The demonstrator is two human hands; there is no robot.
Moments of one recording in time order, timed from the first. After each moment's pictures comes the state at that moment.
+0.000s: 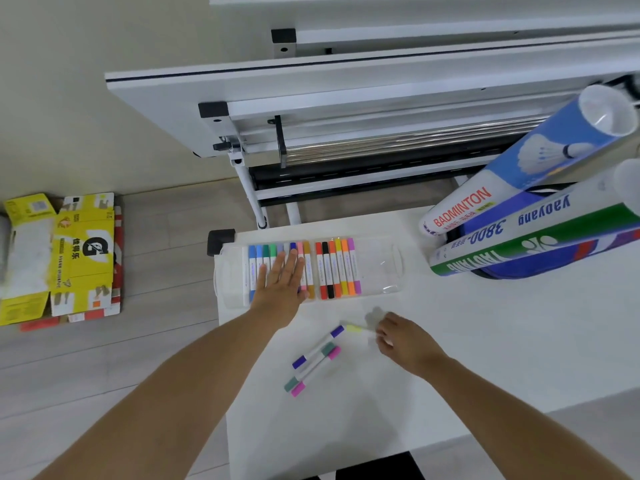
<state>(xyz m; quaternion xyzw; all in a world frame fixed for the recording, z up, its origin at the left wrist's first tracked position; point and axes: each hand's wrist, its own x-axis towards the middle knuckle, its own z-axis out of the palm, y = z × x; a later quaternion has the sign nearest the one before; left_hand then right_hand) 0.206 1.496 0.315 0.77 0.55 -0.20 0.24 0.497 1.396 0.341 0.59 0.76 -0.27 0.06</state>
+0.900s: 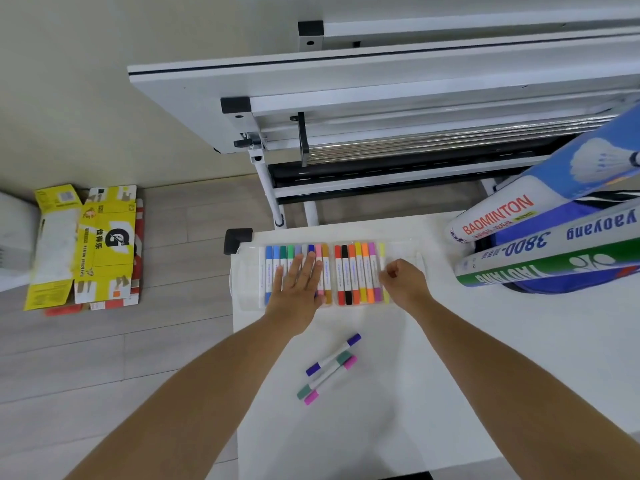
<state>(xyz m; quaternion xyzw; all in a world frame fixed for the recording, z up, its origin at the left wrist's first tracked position) 0.206 1.494 0.307 0.78 0.55 -0.19 0.22 0.450 1.520 0.341 0.78 0.49 -0.39 -0.05</state>
